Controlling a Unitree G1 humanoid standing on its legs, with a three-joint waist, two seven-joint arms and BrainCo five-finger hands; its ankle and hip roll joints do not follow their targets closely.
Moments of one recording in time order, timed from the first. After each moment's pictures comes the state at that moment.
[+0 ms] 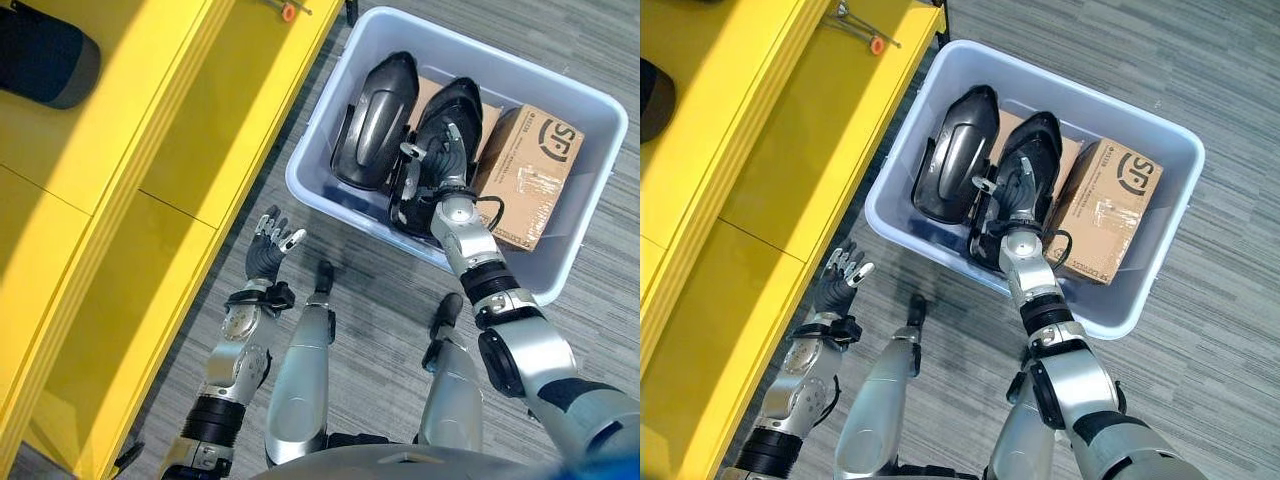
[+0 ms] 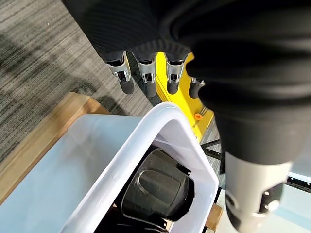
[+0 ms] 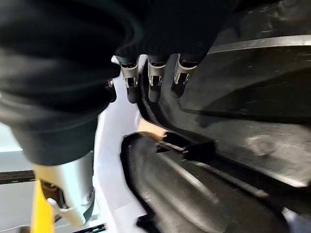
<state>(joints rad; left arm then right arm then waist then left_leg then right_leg) -0.06 0.20 -0.13 0.04 -0.56 -0.05 0.16 -0.86 -0.16 0.07 0.80 0.17 -0.03 -0.38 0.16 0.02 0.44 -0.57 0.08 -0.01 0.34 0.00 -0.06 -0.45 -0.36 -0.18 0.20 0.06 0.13</state>
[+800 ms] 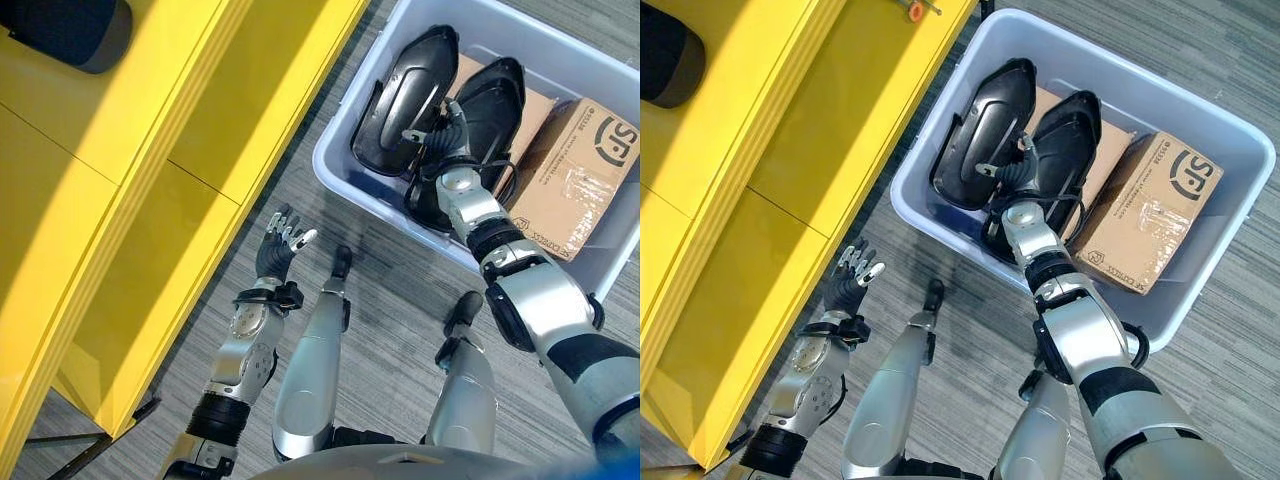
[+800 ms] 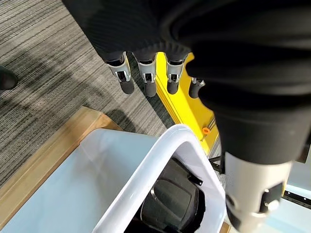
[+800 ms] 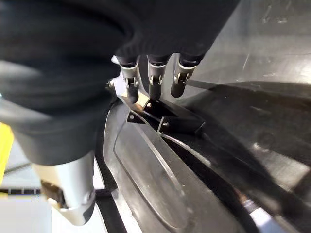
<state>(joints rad) -0.08 0.20 -0.17 0.04 -0.57 -0.06 0.15 -1.11 -0.21 0.29 1.10 0.13 -0.02 -0.40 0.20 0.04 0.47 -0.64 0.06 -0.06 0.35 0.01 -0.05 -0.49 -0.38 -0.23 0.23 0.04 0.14</state>
